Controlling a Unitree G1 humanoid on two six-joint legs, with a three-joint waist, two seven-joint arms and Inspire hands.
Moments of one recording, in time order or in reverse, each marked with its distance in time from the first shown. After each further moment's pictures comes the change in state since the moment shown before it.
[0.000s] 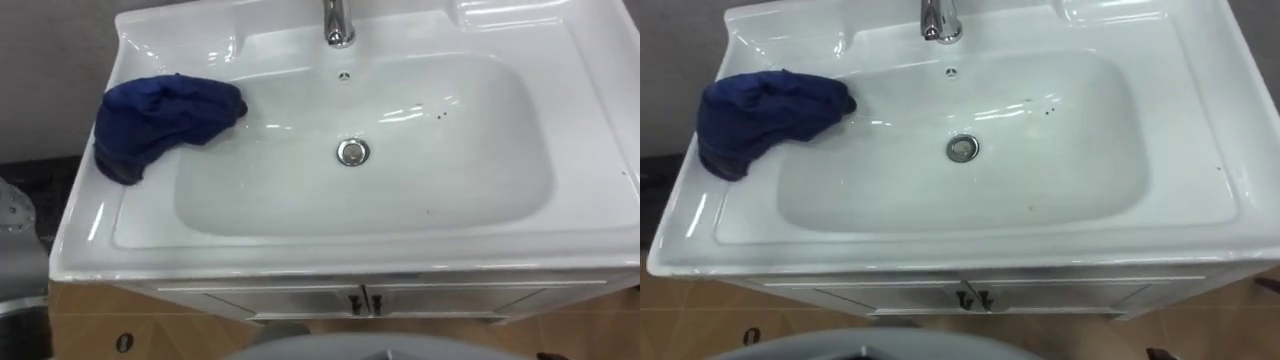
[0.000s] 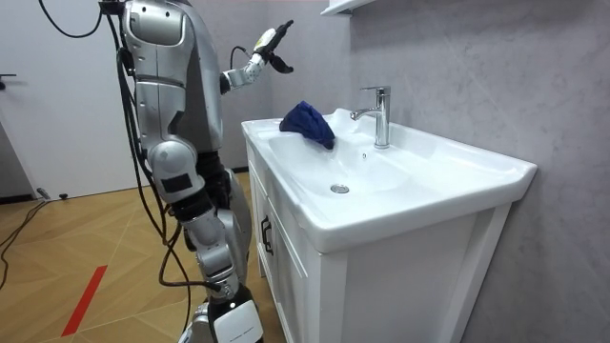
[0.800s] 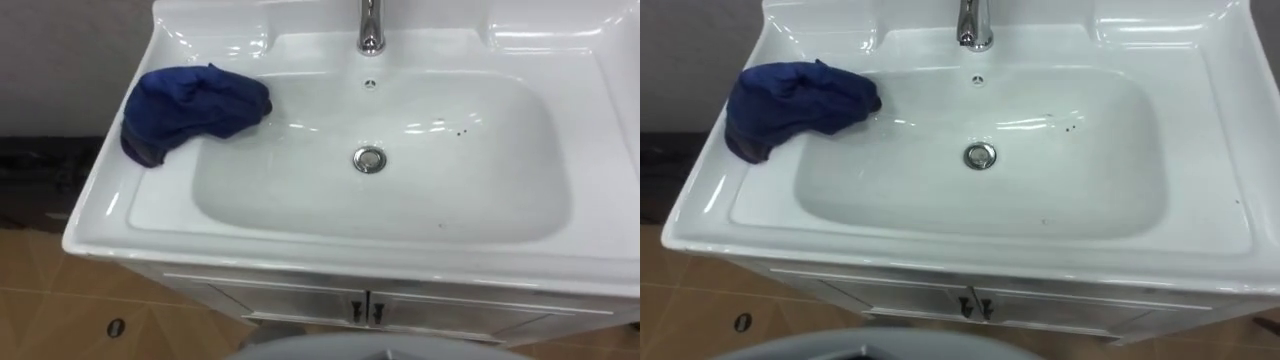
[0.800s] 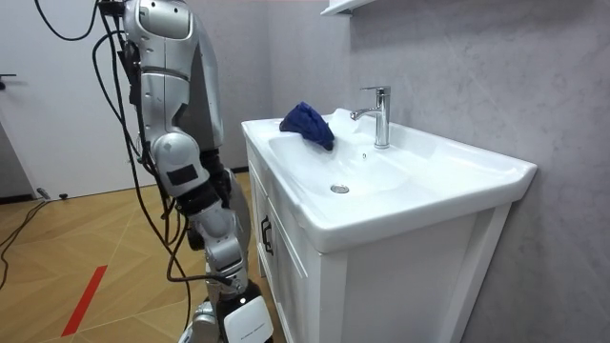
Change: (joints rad) left arm 0.334 -0.151 0.015 0.759 -0.604 0.027 0.100; right arm 0.042 -0.007 -0.032 -0.073 0.048 0.087 0.025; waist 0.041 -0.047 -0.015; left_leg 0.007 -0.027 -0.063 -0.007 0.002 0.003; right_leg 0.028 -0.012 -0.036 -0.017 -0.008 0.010
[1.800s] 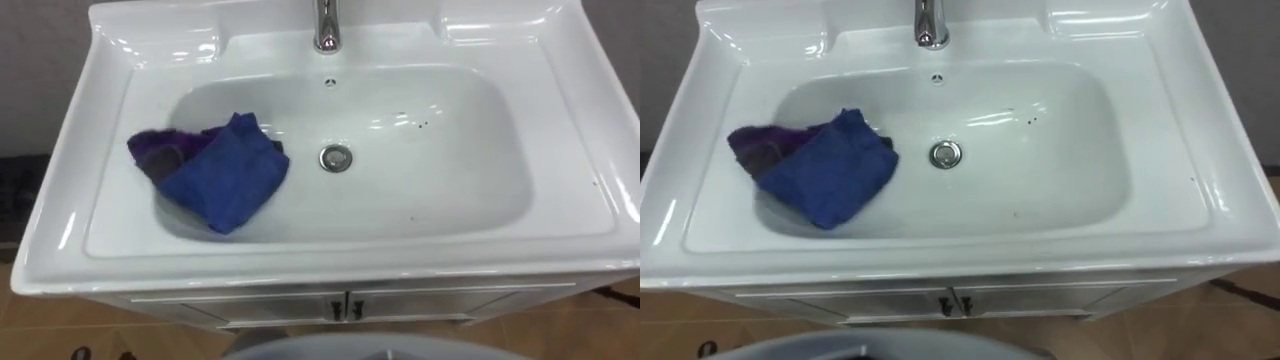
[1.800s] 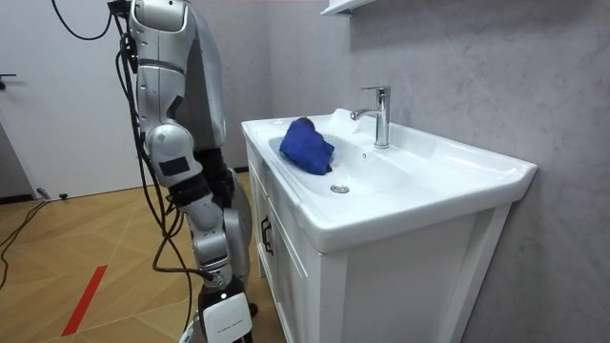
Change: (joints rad) left arm -0.177 -0.048 -0.372 0.253 0.070 0.020 -0.467; right arm -0.041 0.065 0.049 0.051 0.000 0.001 0.095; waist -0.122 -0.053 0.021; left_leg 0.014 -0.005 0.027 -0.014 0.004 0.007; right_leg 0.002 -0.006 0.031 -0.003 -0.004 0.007
